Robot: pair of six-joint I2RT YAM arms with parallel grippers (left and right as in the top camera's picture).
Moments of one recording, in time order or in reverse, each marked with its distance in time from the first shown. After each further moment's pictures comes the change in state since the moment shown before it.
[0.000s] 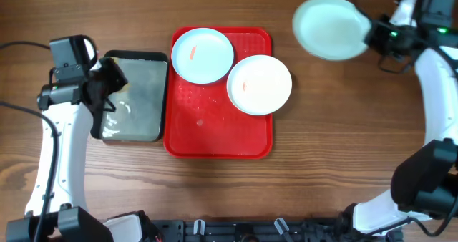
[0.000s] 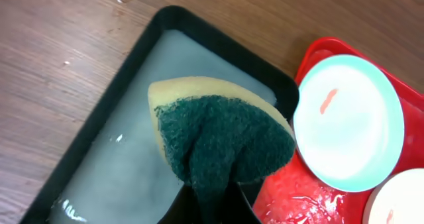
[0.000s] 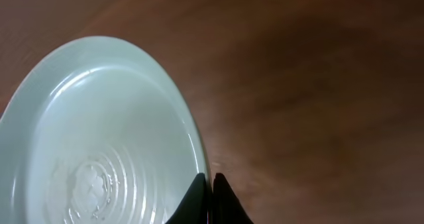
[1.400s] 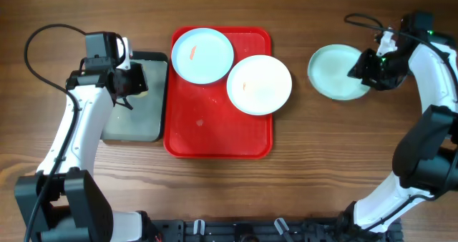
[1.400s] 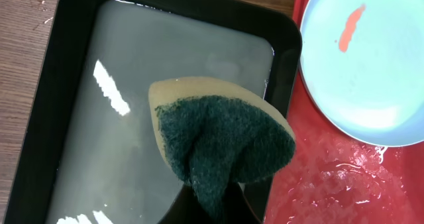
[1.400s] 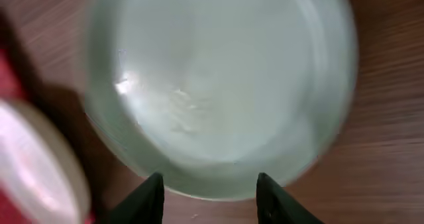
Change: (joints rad) left arm -0.108 0.145 -0.002 0.019 -0.027 0.219; right arm -0.016 0.163 -0.037 -0.219 -0.078 -0.198
